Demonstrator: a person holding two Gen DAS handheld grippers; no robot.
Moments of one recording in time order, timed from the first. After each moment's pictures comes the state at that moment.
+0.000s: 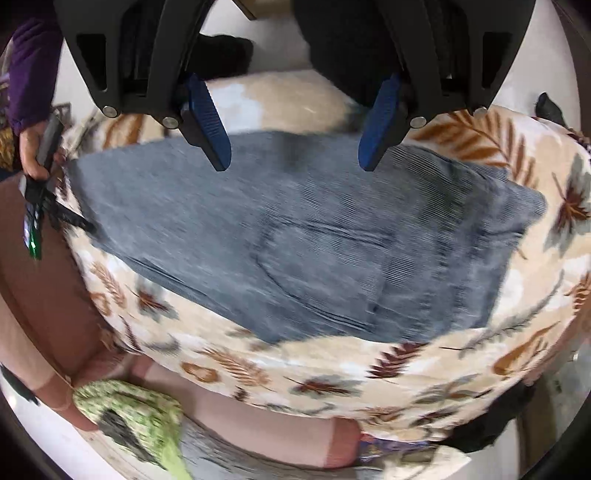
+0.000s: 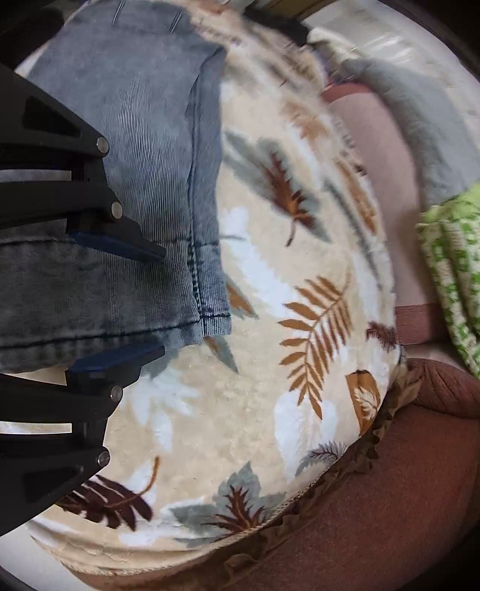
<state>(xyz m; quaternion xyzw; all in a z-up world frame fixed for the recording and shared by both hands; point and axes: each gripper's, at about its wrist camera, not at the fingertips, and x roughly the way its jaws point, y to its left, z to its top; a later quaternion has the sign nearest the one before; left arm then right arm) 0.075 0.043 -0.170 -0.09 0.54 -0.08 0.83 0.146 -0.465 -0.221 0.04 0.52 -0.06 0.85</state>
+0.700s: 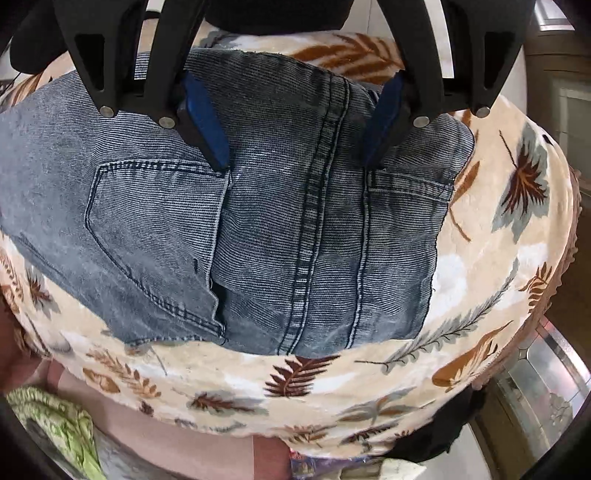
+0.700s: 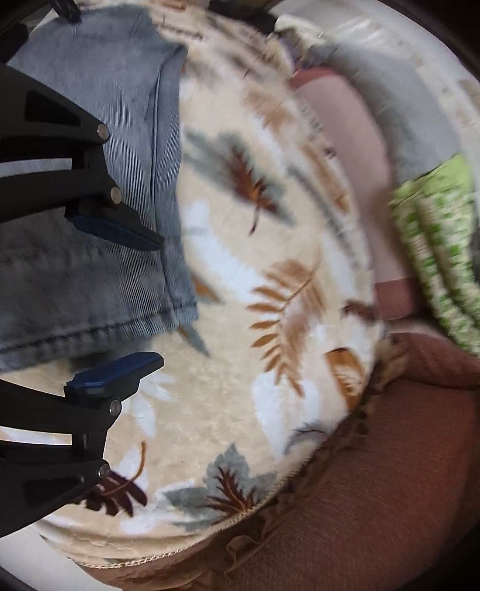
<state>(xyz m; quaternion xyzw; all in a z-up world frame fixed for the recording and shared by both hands) 0.138 0.097 -0.221 -0.01 0.57 0.05 0.82 0.130 -0.469 -0.179 0.11 0.46 -0.08 0.88</state>
